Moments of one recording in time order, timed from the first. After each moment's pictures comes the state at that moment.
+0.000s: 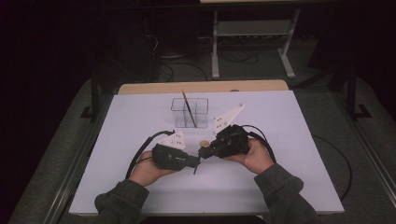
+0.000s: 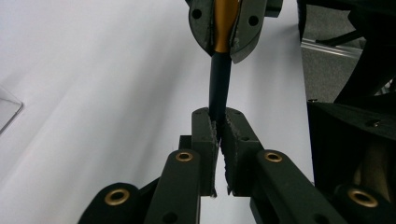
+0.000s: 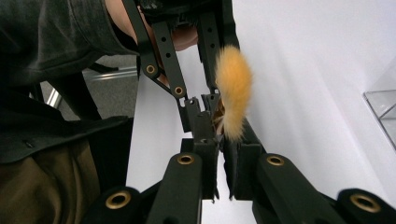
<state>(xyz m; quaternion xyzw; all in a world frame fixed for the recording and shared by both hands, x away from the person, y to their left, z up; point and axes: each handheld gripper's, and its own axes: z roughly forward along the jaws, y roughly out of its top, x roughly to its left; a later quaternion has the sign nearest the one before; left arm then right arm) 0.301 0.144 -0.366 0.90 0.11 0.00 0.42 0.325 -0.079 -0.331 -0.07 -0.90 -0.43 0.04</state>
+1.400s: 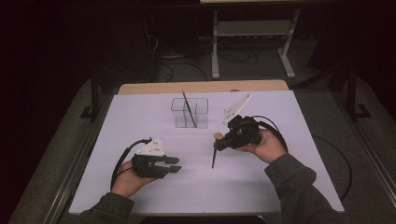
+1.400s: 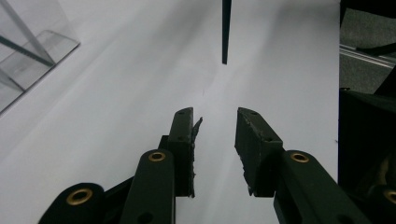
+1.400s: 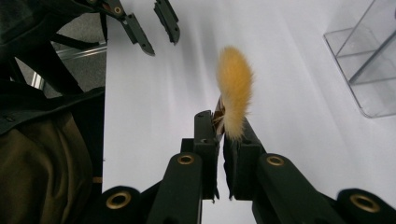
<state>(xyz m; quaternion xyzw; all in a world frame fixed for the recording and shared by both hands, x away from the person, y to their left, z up) 0.285 0.200 -0.383 0.89 0.17 0.05 0.41 0.353 -0.109 -0.329 -0.12 -0.92 -0.36 0.04</state>
